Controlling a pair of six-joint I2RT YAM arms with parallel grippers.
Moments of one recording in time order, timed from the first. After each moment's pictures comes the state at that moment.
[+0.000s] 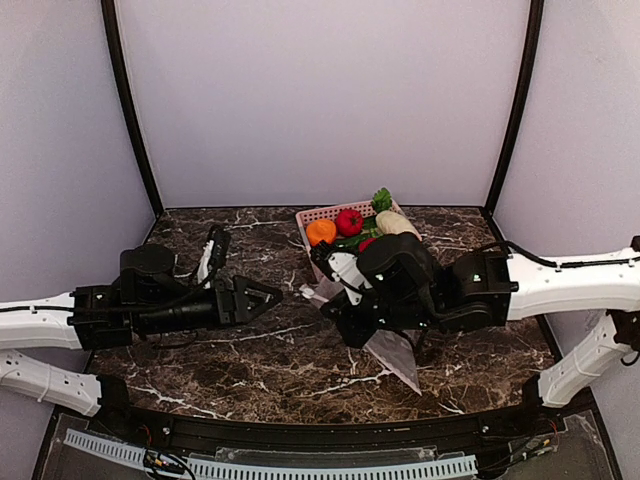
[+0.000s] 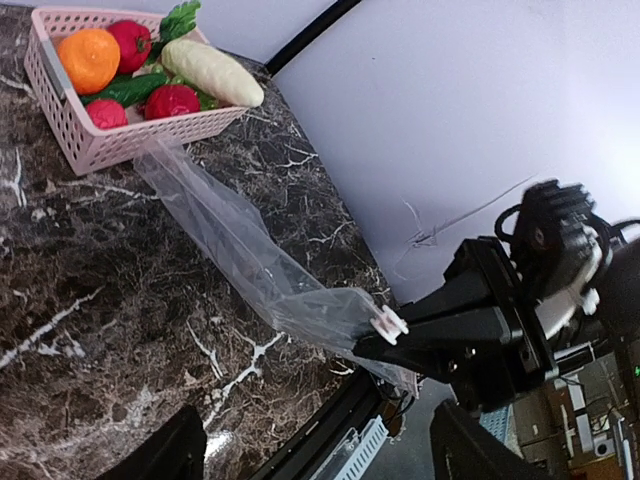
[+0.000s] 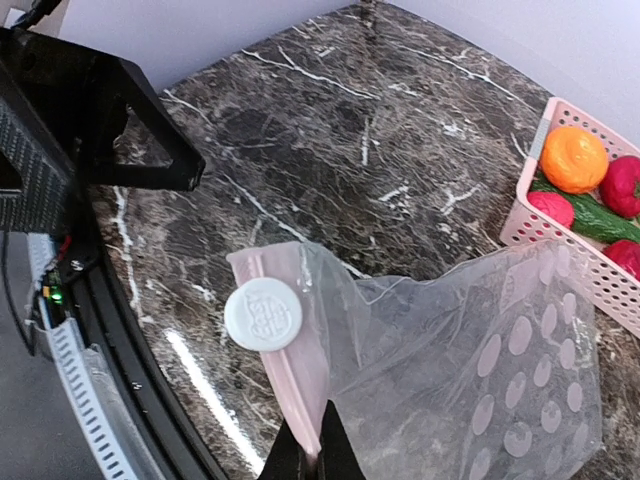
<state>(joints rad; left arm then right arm) -1.10 0.94 0.68 -0.06 -0.02 -0.93 1.33 1.43 1.19 -0.42 0.29 0.28</state>
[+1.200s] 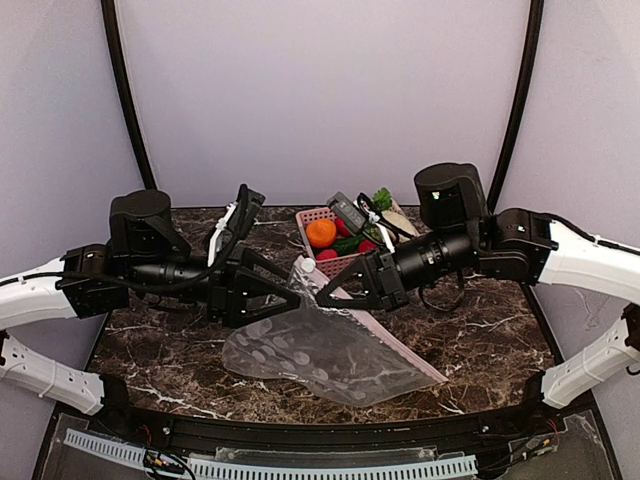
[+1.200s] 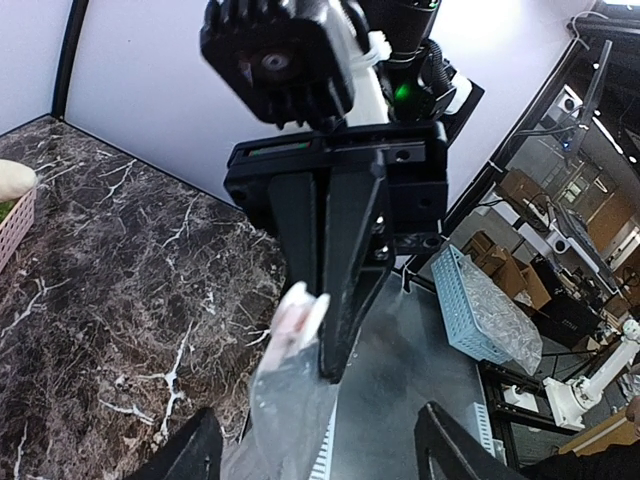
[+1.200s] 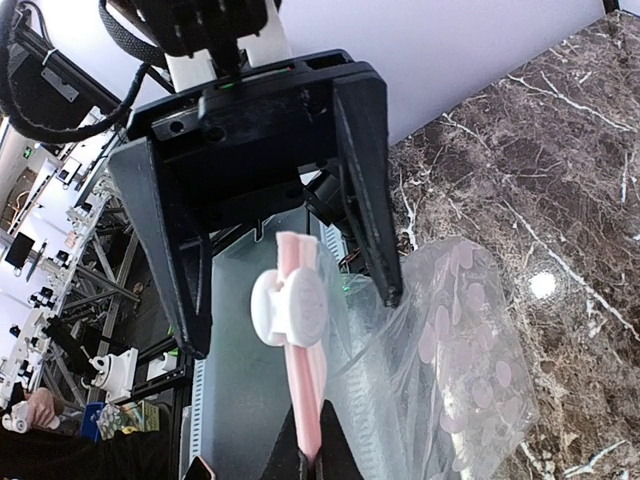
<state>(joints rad) -1.10 1.05 1.00 -0.17 0.43 -0.40 1.12 1.31 1.27 -0.37 -0.60 0.46</state>
